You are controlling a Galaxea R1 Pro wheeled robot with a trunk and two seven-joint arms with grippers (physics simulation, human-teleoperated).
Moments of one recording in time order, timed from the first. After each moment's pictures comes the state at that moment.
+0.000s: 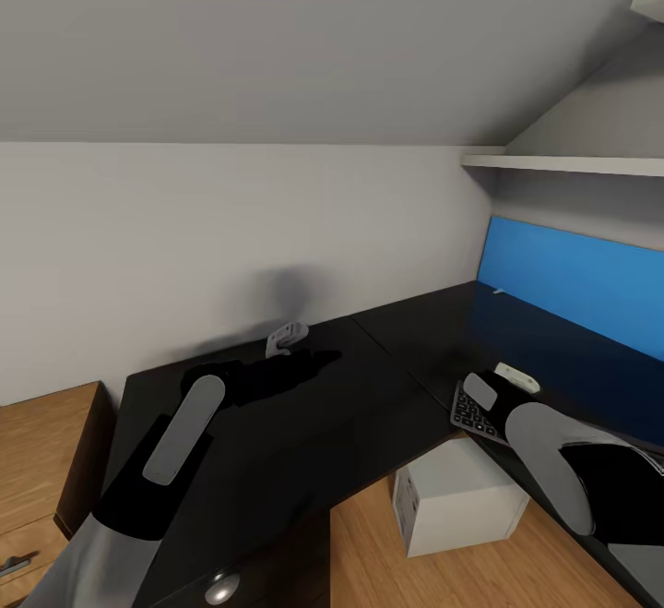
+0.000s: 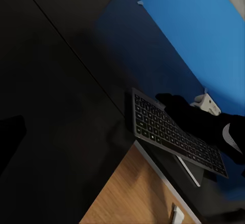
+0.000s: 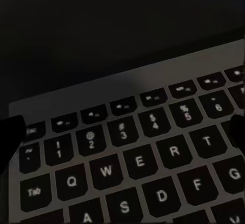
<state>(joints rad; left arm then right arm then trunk) -0.63 0.03 -0.34 -1.51 1.17 0.83 0.32 -1.11 -0.10 0.09 -0.08 -0.60 0.08 -0.55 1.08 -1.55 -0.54</state>
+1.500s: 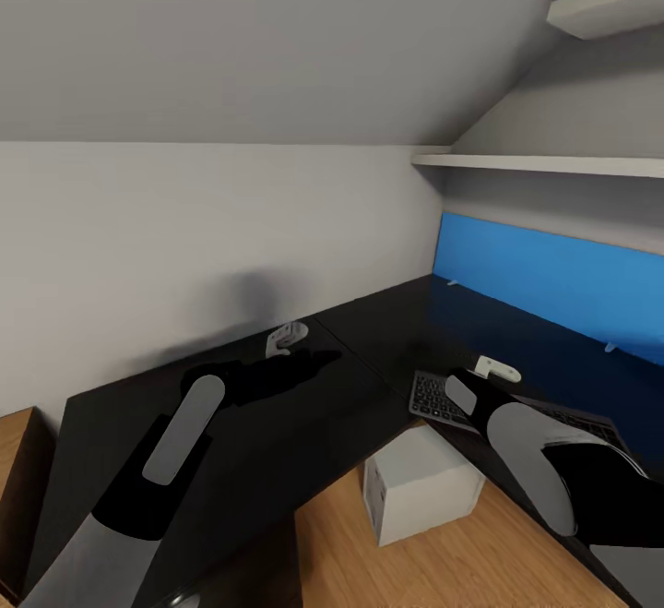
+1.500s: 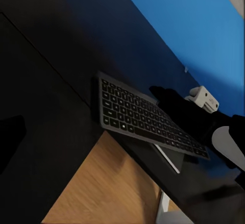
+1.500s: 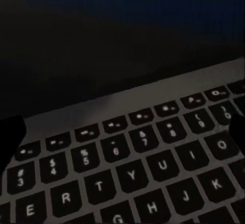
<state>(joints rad) -0.63 0.03 -0.34 -1.51 1.18 0.83 0.31 -1.11 -0.04 0.09 -0.08 -0.46 0.00 -0.56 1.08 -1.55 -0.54</state>
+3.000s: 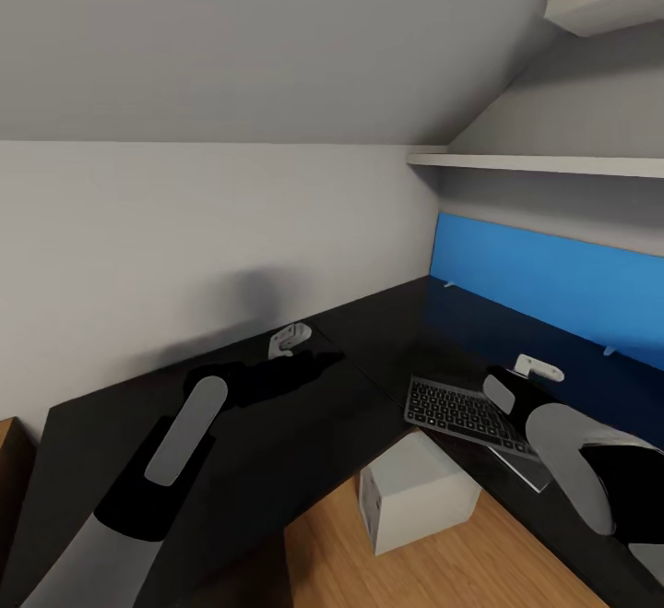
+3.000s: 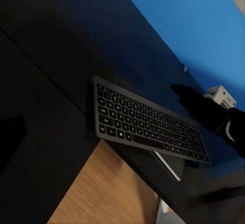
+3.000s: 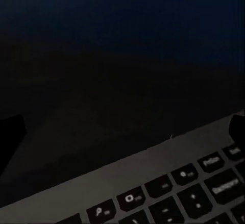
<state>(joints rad) -0.63 0.03 -0.35 -1.50 1.18 0.83 0.31 -1.11 -0.17 0.09 -0.09 -0.46 0.00 -0.52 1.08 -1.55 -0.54</state>
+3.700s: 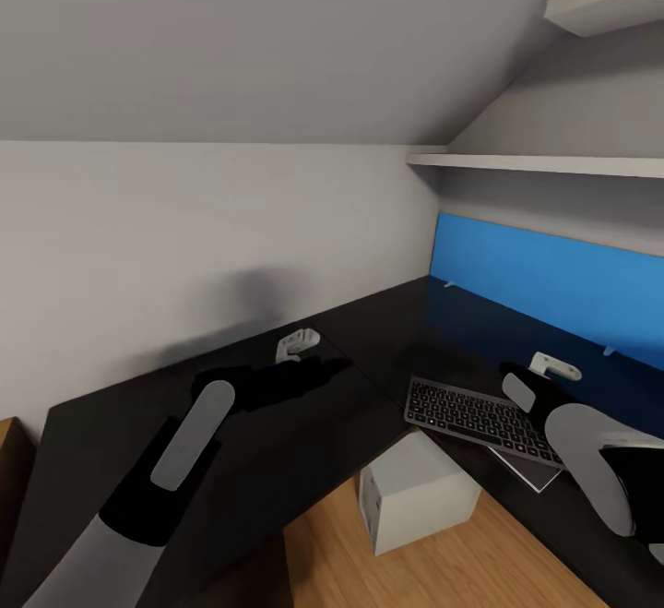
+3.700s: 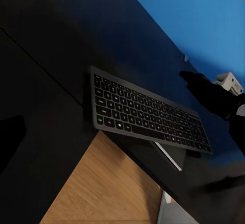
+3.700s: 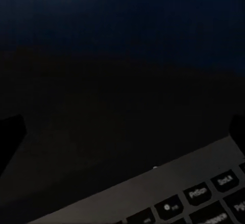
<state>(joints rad) -0.63 0.03 -0.40 -1.50 1.17 0.83 0.32 -1.11 -0.23 0.08 -0.10 -0.49 0.00 -0.43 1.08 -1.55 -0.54</state>
